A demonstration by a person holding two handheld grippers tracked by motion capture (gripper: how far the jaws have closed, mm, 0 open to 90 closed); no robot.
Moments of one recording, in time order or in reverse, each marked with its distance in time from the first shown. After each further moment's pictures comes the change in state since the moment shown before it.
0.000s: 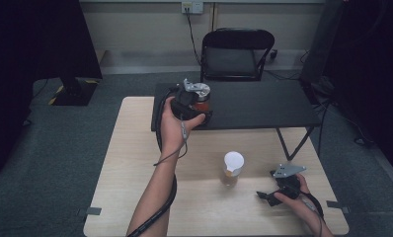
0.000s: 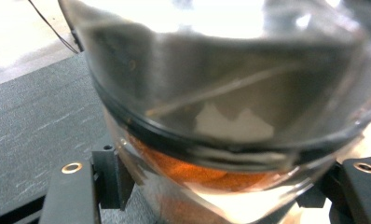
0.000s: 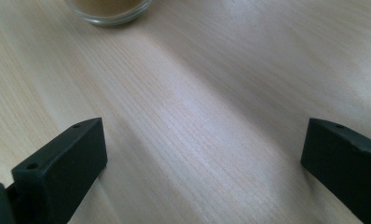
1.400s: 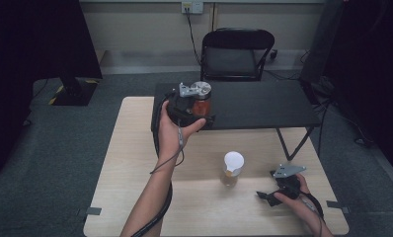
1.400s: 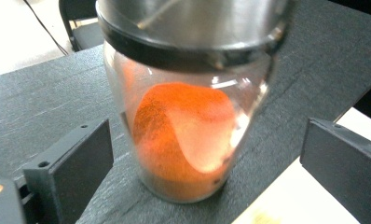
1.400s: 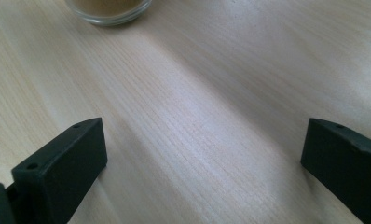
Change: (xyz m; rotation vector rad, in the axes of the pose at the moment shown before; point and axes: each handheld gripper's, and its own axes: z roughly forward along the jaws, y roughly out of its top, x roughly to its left) left arm -0.004 -0.024 -0.019 -0.062 -0.025 -0.033; right arm 0.000 0.000 0.000 0.000 0.001 0.000
